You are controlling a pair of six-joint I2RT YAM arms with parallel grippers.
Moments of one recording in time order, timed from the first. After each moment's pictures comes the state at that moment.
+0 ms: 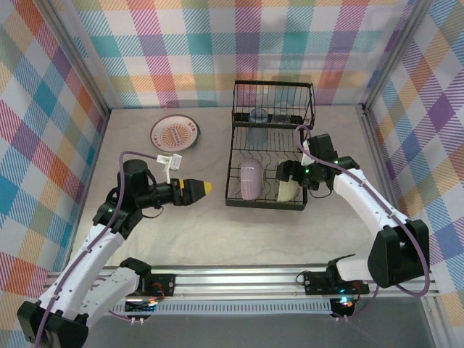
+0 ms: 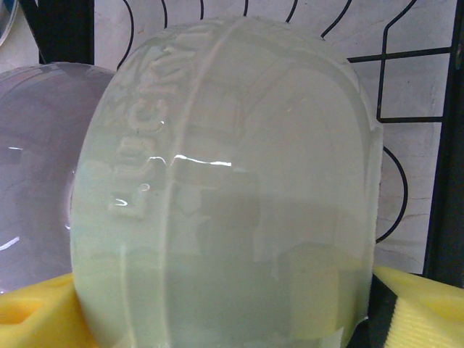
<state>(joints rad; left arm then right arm) -0.35 0.82 0.77 -0.34 0.78 -0.63 0.29 1.34 1.03 -0.71 -0.29 0.45</state>
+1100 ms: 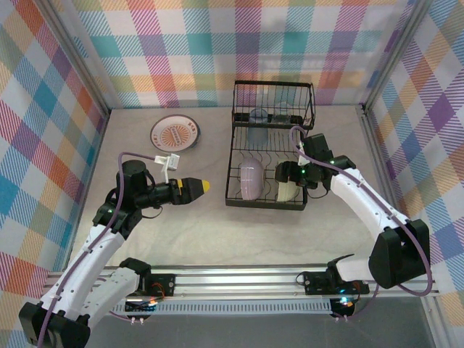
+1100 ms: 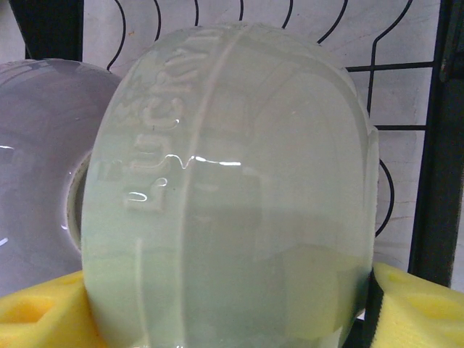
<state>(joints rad) -0.32 0.81 0.76 -0.33 0.78 -0.65 0.34 1.34 1.05 -0.73 -0.18 0.45</state>
